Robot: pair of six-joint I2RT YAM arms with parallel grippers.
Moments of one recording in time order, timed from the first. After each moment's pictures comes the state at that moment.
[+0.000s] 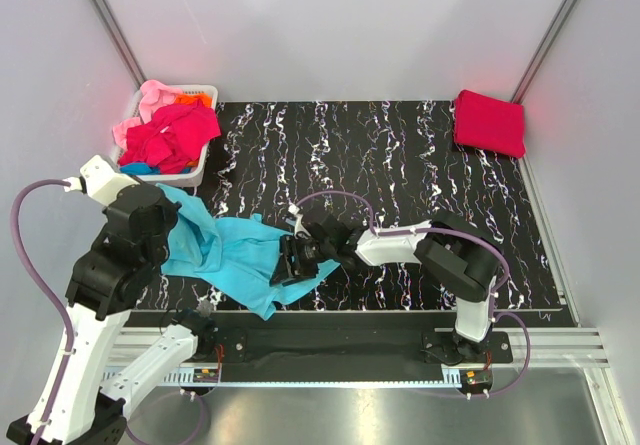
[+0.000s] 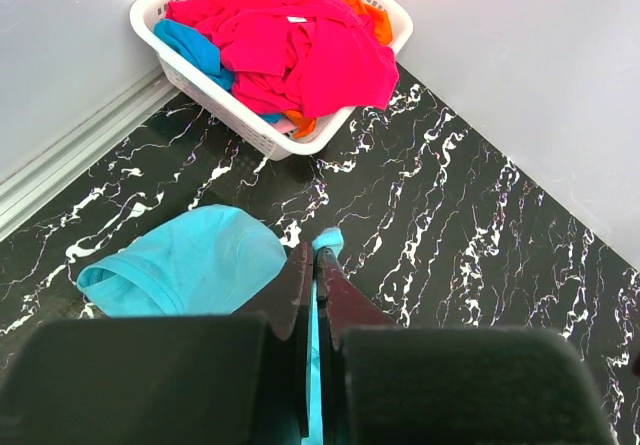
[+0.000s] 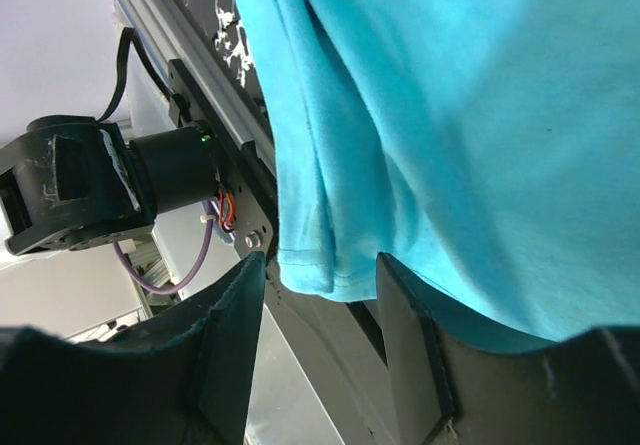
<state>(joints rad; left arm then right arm) -0.40 0.71 1.22 -0.93 -0.78 -0.73 1.00 1.88 0.99 0.22 -0.52 0.92</state>
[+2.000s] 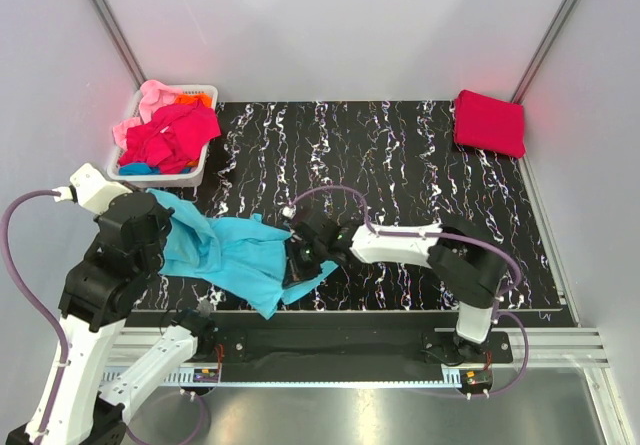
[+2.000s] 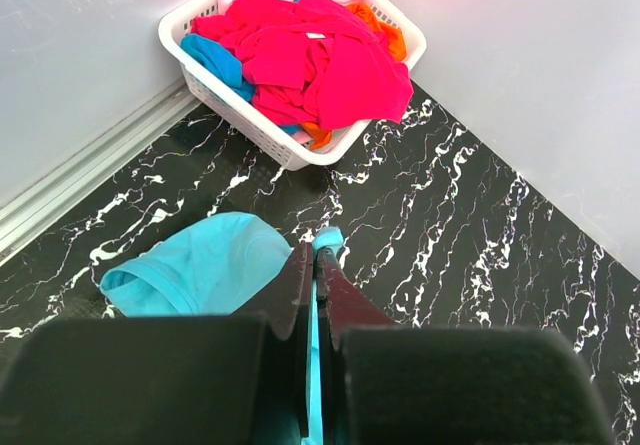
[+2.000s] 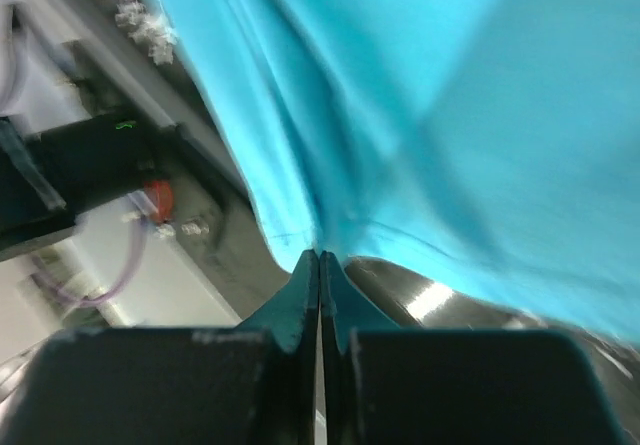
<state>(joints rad) -0.40 0.66 1.22 -0.95 -0.82 -0.72 1.05 1.85 1.13 -0.11 -0.39 0.82</state>
